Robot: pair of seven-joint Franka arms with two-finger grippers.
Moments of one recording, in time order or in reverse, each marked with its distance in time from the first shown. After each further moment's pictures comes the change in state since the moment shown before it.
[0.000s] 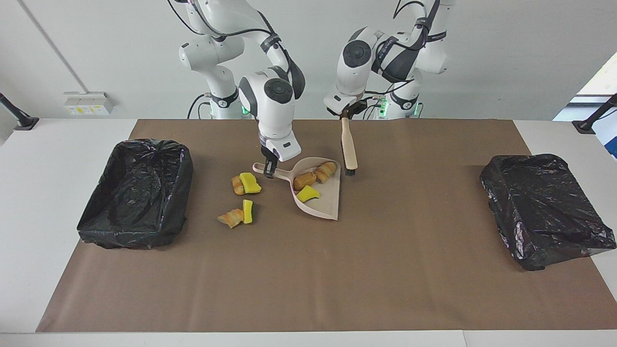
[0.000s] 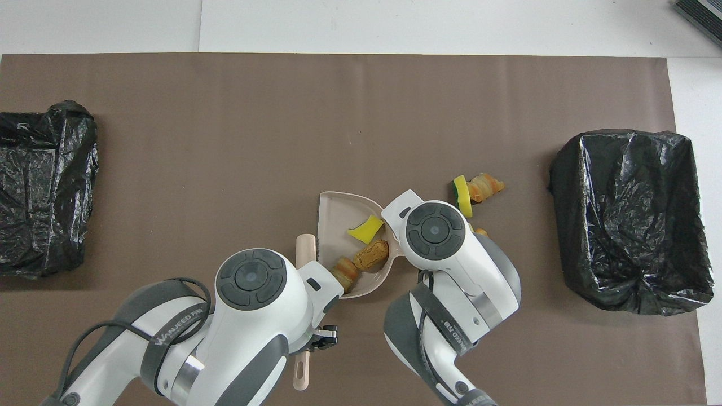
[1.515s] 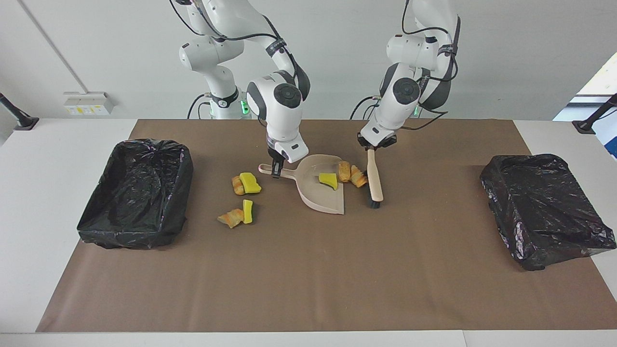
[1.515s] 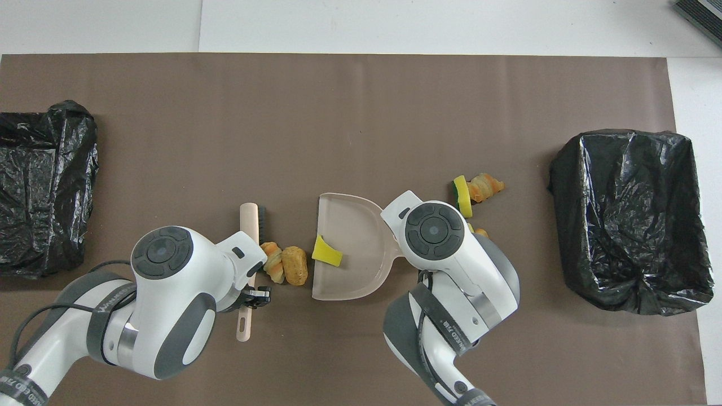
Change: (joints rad) left arm 0.220 0.073 0.034 -0.120 -0.035 0.278 0.395; right arm 0.057 0.042 0.007 -0.043 0.000 0.060 -0.013
